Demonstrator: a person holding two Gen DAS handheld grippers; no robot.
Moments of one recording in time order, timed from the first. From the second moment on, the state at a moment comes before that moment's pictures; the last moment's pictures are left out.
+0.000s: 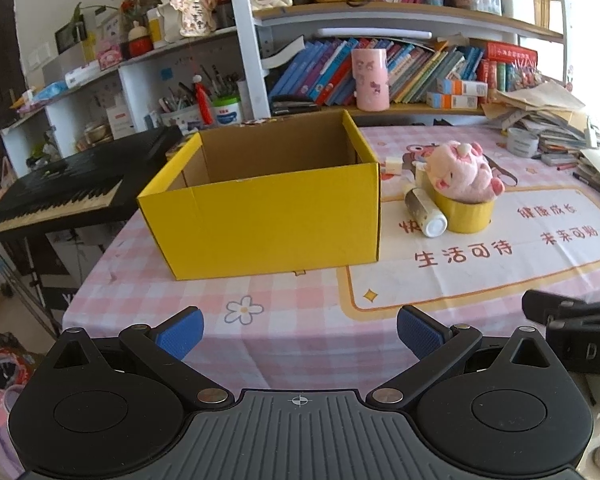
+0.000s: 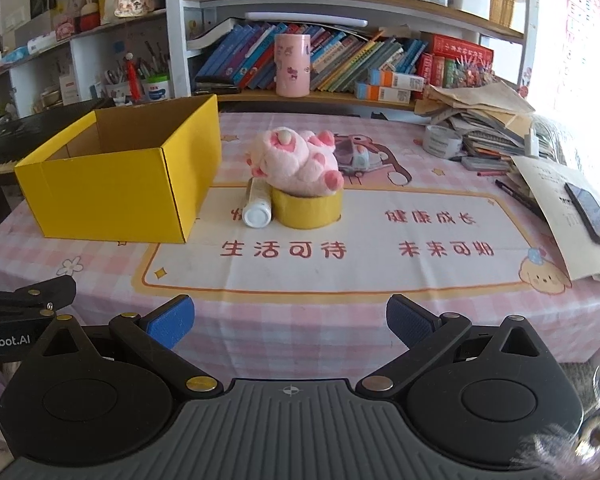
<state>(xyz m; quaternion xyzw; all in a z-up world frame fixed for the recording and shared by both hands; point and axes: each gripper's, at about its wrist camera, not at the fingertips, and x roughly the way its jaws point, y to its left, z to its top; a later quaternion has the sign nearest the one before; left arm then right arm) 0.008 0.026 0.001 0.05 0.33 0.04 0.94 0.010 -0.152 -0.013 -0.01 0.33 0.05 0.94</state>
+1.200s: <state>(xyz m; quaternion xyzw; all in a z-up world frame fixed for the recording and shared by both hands) 0.071 -0.037 -0.008 0.06 0.35 -0.01 0.93 0.082 -0.204 -0.026 -0.01 0.37 0.05 0.93</state>
